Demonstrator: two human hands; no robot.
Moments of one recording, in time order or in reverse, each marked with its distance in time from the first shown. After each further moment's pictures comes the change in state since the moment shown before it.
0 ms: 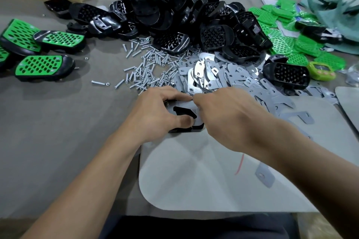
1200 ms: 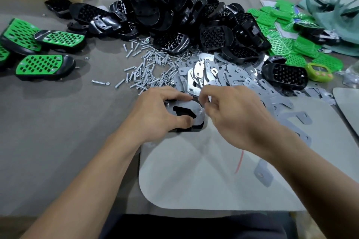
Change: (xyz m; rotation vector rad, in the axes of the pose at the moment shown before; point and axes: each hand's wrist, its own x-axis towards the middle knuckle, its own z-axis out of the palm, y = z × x) left_hand -0.001 -0.001 0.002 -0.001 0.014 -0.006; right_hand -0.013 0.009 0.010 0.349 0.192 0.142
